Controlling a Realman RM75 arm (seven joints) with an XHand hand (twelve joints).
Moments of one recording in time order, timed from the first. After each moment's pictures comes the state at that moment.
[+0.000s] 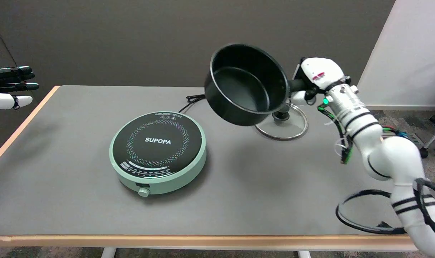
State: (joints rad) arm 0.07 -1.15 -1.32 1.62 1.87 -0.10 -1.33
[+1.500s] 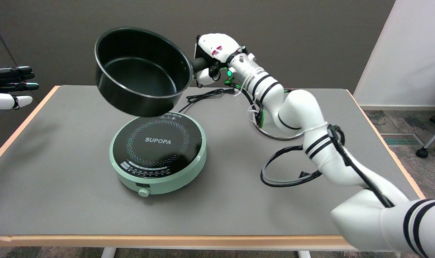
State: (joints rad) arm 0.66 -1.35 -1.84 1.17 1.98 -0.13 -1.44
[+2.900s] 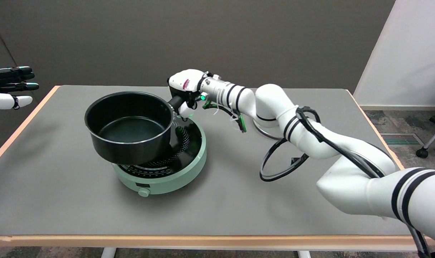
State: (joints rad) arm 0.93 -1.40 -2.15 0.67 2.02 -0.32 -1.44
